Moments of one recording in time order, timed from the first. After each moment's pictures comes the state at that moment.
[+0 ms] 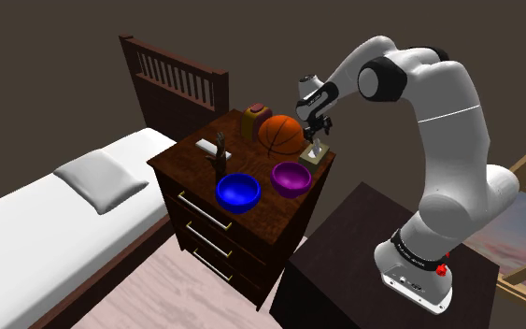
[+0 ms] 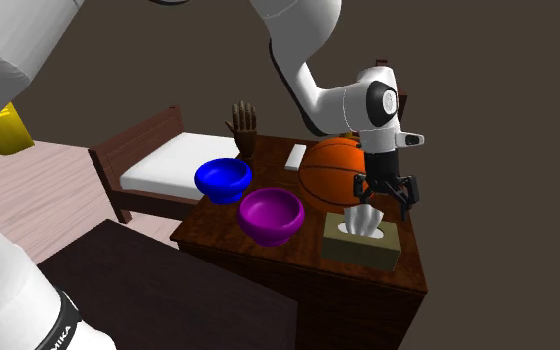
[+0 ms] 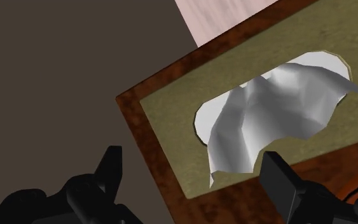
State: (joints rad) arm -0.28 0.80 -0.22 -1.63 -0.31 2.27 0.15
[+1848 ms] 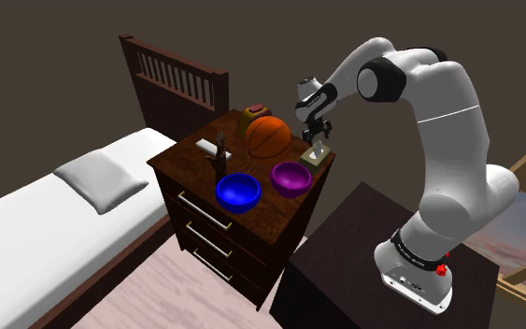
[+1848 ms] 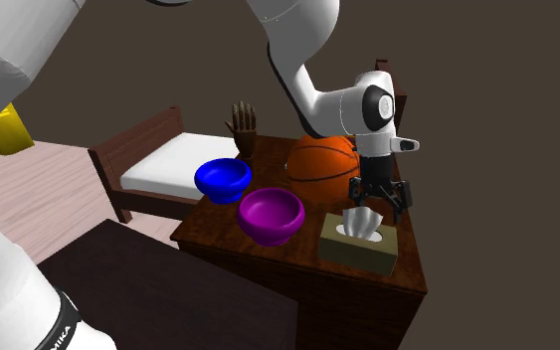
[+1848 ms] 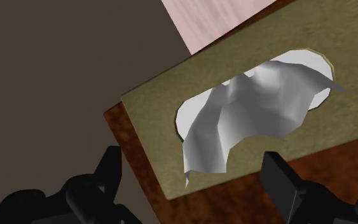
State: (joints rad) arm -0.28 0.81 -0.21 -1.65 -0.28 2.26 0.19
